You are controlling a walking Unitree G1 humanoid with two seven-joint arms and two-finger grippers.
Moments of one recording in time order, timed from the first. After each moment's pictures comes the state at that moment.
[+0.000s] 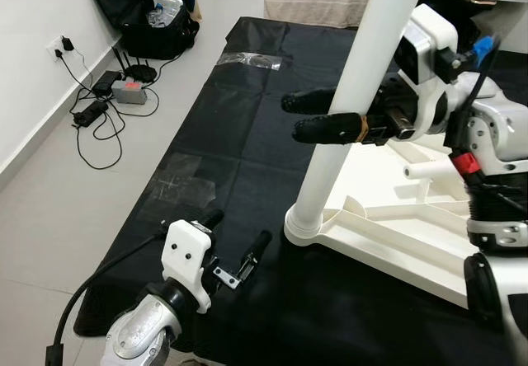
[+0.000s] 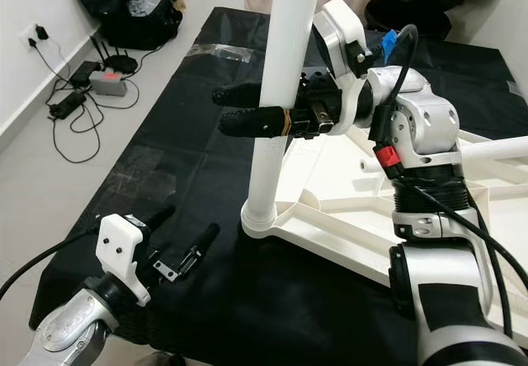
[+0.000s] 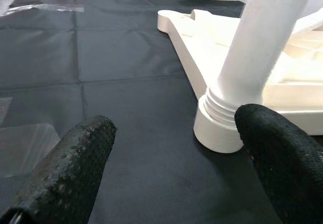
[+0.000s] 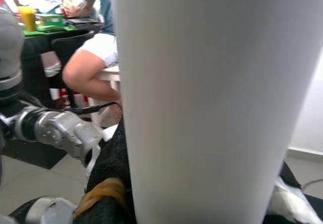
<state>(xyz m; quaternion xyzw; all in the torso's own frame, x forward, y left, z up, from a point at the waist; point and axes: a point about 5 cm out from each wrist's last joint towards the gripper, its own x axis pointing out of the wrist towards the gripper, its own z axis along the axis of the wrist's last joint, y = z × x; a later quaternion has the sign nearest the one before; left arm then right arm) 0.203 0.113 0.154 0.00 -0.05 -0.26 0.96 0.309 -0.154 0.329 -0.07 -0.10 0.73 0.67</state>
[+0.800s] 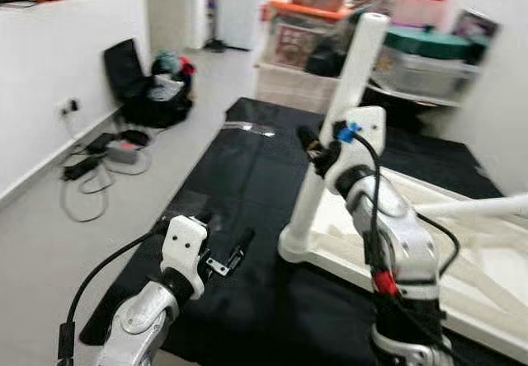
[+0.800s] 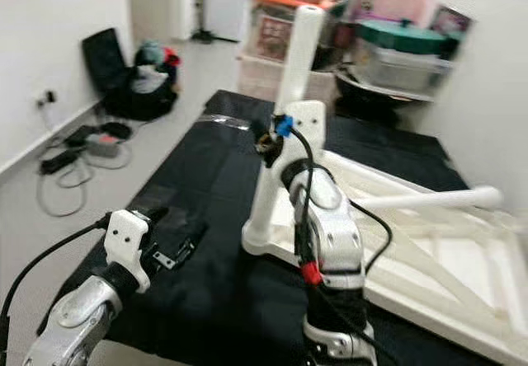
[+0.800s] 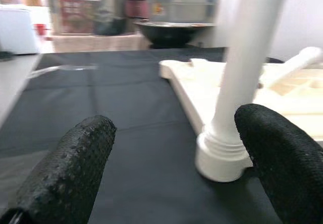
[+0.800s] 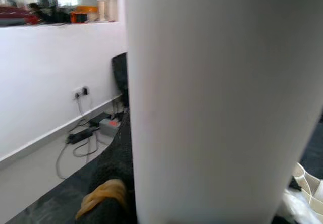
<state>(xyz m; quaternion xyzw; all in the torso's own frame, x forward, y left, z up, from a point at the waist) 0.238 0.118 0.130 0.00 -0.04 -0.23 0.97 0.326 -0.113 0.234 0.01 -0.02 0.19 0.98</state>
